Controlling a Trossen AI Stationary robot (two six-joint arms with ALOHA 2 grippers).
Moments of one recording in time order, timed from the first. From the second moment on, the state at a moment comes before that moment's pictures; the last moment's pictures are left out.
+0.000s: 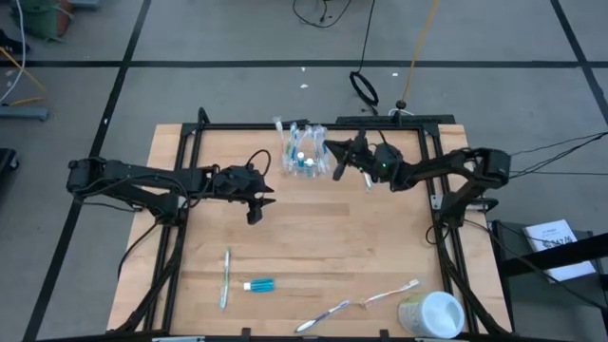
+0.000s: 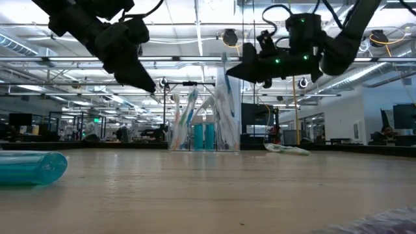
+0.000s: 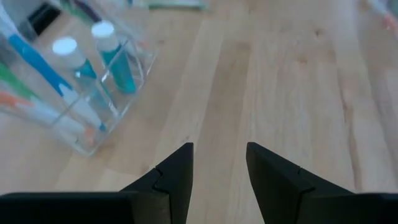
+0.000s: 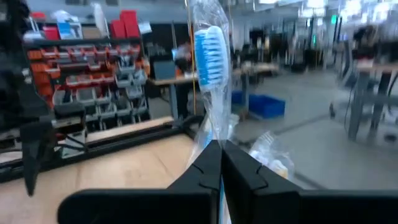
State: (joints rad) left arm 0.08 1.17 0.64 -0.12 -0.05 -0.11; right arm -0.36 1.60 0.58 1.12 0.13 0.05
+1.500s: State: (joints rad) left arm -0.25 1.17 0.64 -0.01 -0.05 -0.39; right arm -0.28 1.65 0.57 0.83 0.29 0.17
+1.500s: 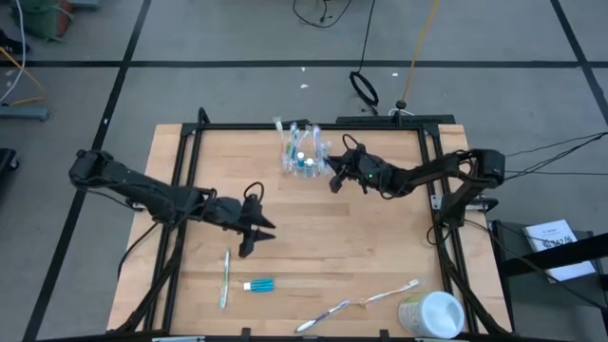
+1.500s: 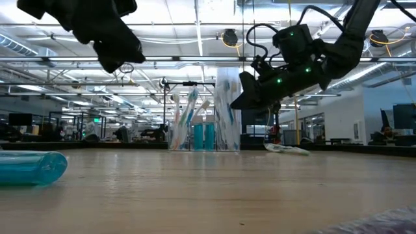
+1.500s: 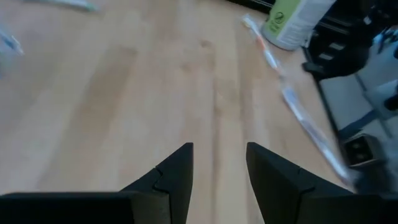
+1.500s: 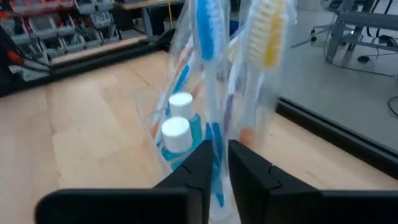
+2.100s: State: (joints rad) left arm -0.61 1.34 0.64 0.00 -0.27 -0.72; right arm -0.28 1.56 0.57 0.79 0.28 0.15
